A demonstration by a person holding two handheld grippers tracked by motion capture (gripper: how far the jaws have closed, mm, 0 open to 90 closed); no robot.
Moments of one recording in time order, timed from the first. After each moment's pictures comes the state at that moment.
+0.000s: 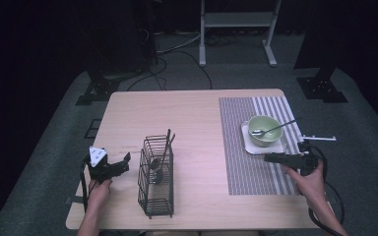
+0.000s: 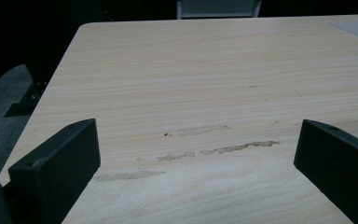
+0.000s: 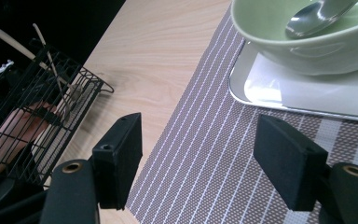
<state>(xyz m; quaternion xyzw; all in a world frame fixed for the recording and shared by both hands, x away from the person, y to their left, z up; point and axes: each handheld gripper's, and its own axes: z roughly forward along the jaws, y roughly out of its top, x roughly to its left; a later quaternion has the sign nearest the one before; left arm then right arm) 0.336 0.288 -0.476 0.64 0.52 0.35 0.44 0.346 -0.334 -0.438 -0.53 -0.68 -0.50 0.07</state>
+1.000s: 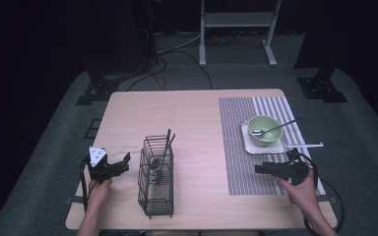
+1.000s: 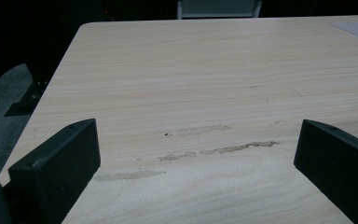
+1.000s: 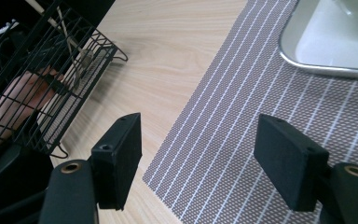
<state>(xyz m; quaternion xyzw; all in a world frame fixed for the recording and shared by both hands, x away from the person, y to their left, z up) 0.336 0.288 -0.476 0.64 0.52 0.35 0.44 0.327 -0.303 -0.446 -0.50 -0.71 -0.48 0.08</state>
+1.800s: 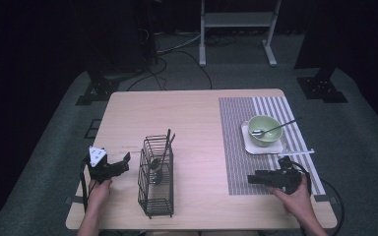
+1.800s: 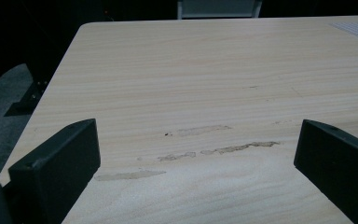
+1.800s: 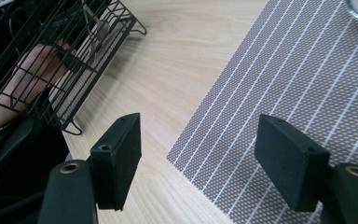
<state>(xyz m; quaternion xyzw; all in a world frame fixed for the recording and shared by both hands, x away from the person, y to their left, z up) 0.336 0.288 -0.476 0.64 0.52 0.35 0.44 0.309 -0.280 -0.453 -0.48 -0.73 -0.47 0.10</state>
